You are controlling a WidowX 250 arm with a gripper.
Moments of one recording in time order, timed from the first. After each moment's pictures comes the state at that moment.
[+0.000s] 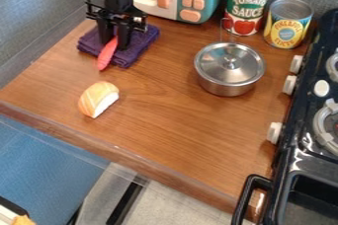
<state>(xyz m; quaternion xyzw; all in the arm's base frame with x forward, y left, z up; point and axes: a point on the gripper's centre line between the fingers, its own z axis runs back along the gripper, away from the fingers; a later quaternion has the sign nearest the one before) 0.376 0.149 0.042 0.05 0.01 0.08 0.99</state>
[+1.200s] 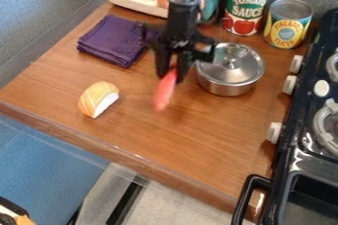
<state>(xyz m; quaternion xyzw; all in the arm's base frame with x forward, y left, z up) 0.321 0.010 0.056 0.04 0.06 0.08 0.99</state>
